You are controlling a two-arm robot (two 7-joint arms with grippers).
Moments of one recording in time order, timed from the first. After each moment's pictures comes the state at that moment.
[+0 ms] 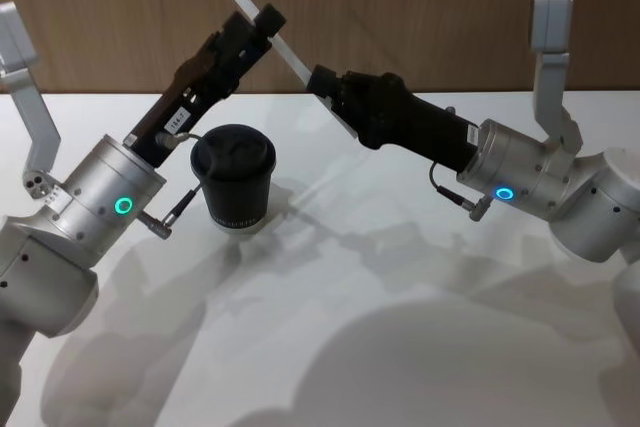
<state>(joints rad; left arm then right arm) -0.34 0.24 0.35 -1.50 -1.10 0.02 -0.60 0.47 0.29 -0.30 -1.34 0.69 0.15 1.01</state>
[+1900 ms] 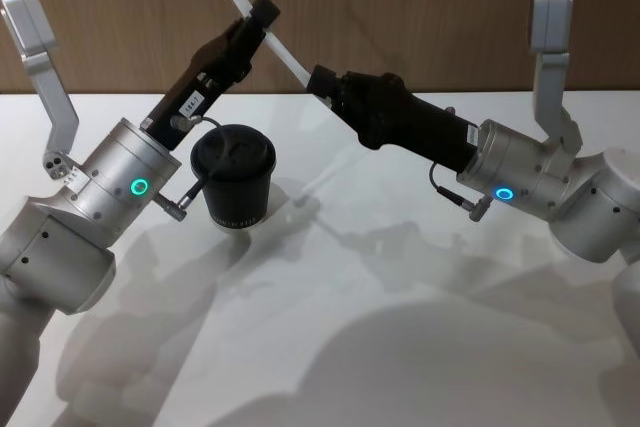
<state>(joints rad) -0.43 0.23 0.40 -1.40 -1.16 0.00 -0.64 0.47 0.29 -0.30 -1.34 0.69 0.15 1.01</state>
